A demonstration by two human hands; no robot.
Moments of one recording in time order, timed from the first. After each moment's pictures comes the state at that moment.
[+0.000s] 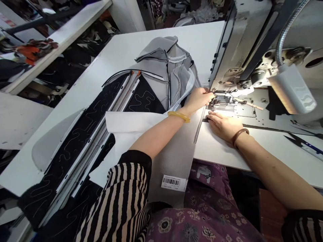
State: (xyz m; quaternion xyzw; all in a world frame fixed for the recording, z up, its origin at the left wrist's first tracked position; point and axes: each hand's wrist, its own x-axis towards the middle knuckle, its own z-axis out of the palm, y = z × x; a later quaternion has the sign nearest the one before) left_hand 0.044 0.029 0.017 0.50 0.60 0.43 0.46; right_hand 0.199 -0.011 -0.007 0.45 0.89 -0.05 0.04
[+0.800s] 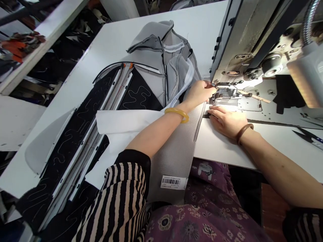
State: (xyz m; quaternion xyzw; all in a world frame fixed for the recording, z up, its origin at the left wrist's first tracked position) left_hand 0.043 0.037 0.012 0.54 0.61 0.38 0.44; right_hand 0.205 -0.005 -0.018 0.40 0.91 -0.06 -0.06
